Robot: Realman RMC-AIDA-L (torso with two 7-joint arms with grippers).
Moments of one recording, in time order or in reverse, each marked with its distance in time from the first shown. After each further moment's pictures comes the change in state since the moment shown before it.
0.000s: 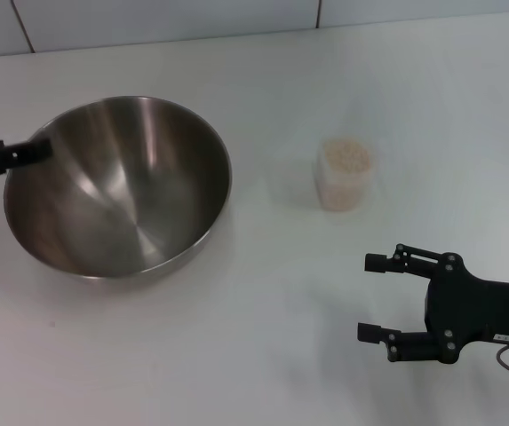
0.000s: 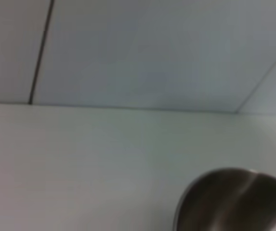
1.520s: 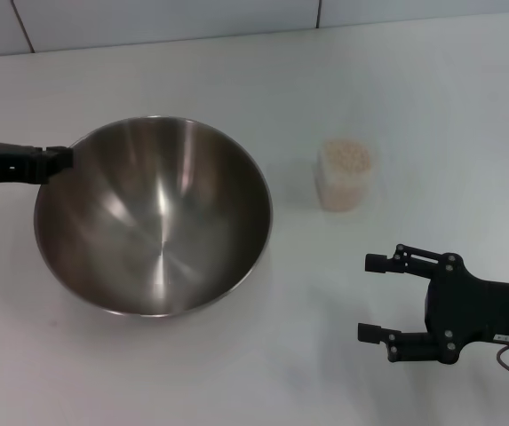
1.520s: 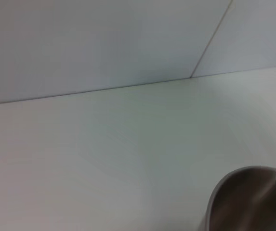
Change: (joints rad) left arm -0.123 0.003 -0.010 -0.084 0.053 0.098 0.115; right arm -0.001 0.000 0.000 -0.001 0.000 0.001 -0.001
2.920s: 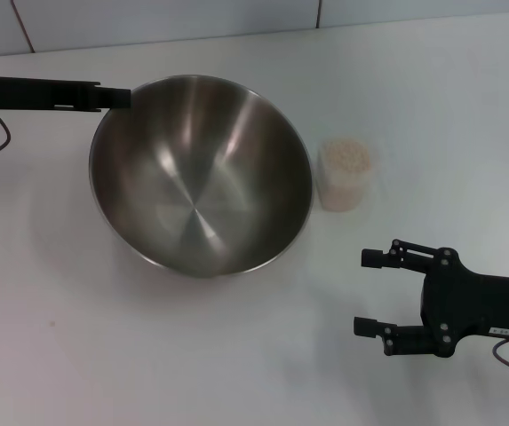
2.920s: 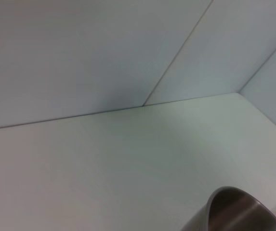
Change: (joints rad) left arm -0.387 0.075 -0.251 -0.488 -0.005 0.056 0.111; right arm 0.012 0.000 0.000 -0.006 0.000 0.012 0.029
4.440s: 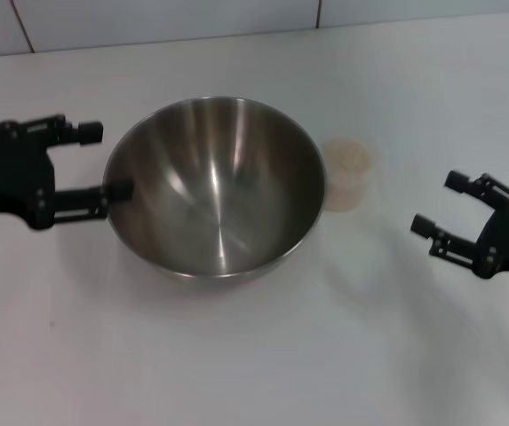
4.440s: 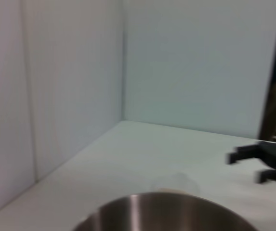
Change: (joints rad) left arm 0.410 -0.079 0.073 0.408 -0.314 0.328 0.667; right arm -0.151 0.045 0.407 -0.049 0.007 0.116 -0.020
